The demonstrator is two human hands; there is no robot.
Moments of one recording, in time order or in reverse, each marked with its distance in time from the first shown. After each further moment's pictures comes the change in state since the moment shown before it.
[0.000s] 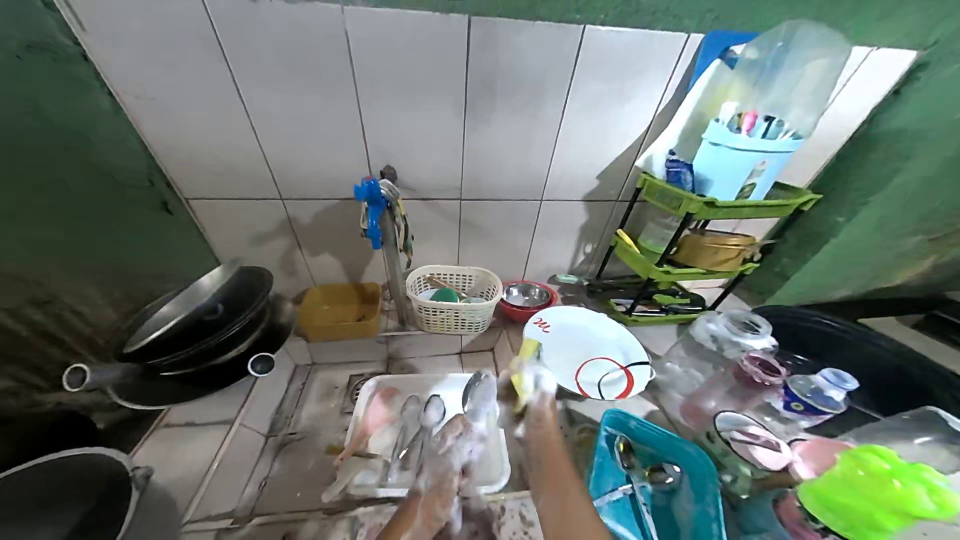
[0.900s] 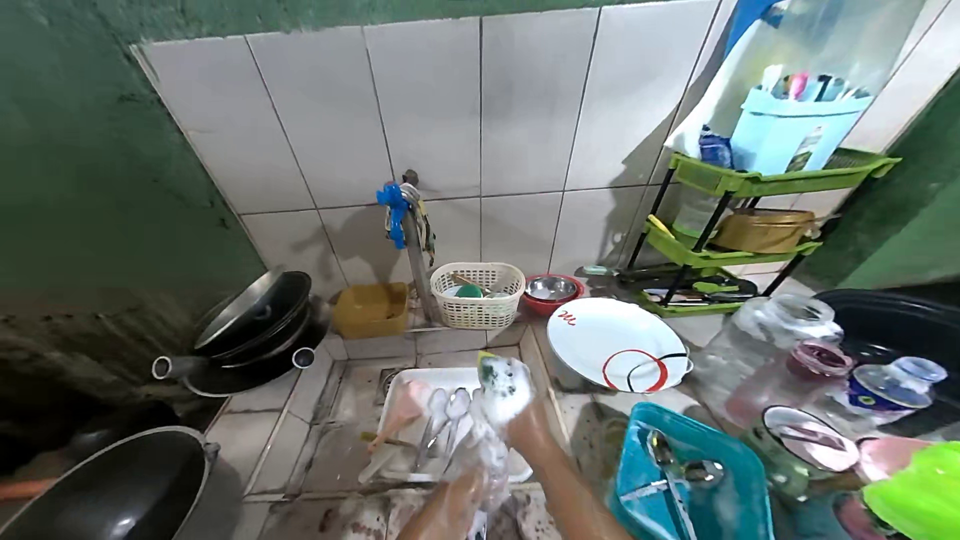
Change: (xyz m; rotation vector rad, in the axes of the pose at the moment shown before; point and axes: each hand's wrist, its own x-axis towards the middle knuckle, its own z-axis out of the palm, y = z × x) left_hand -0.036 -0.002 -0.003 -0.112 -0.020 -0.206; right_hand -0.037 0.001 0.023 -1.071 -0.247 -0.257
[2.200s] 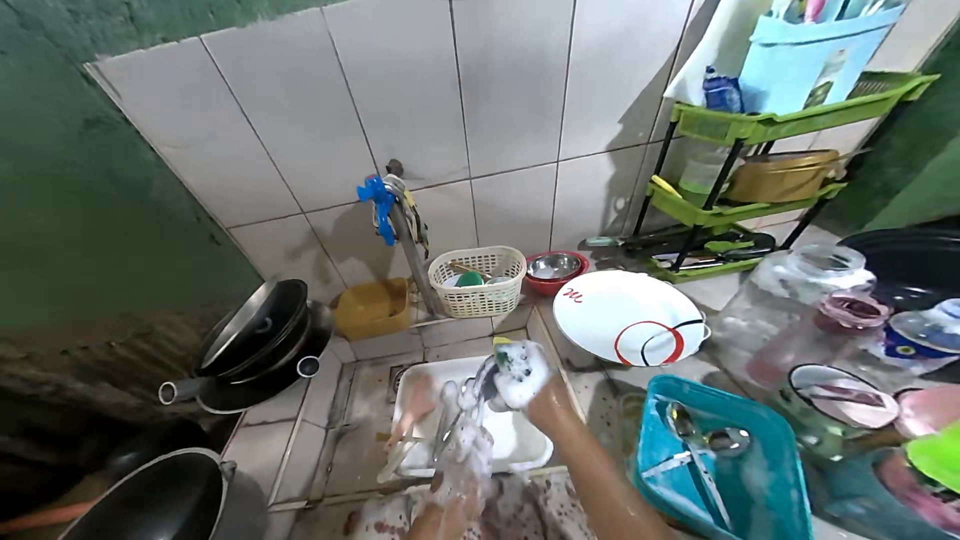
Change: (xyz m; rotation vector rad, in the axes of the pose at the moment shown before) left_hand -0.011 0.023 0.002 0.673 0.256 0.034; right_hand 0.013 0.010 -0.009 0.044 0.060 0.047
